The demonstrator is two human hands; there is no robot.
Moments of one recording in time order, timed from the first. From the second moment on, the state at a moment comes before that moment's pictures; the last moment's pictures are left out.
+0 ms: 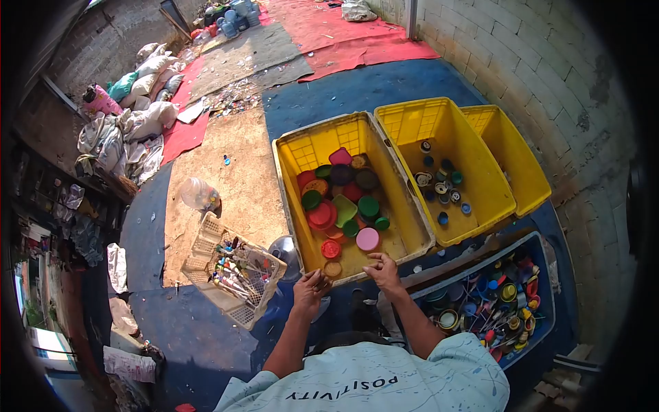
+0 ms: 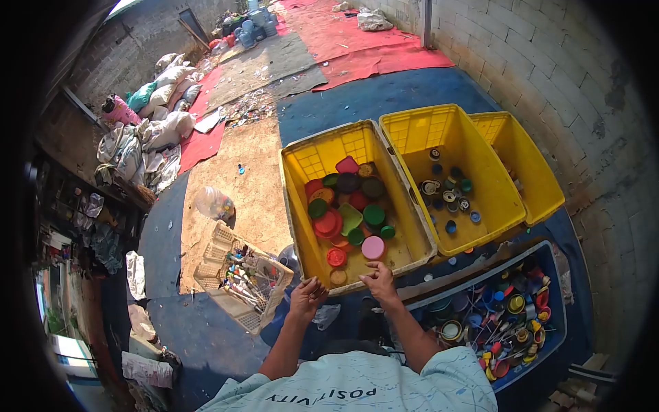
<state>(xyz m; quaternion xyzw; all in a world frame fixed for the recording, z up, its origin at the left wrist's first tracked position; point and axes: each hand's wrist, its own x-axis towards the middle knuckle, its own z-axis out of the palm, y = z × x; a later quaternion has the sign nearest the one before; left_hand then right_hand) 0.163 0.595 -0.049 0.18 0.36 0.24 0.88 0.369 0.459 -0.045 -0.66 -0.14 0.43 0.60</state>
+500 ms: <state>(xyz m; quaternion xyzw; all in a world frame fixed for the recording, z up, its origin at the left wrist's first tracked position) -0.026 0.426 -0.059 0.13 0.54 0.22 0.80 0.164 0.288 0.025 -0.77 -0.26 0.26 0.52</state>
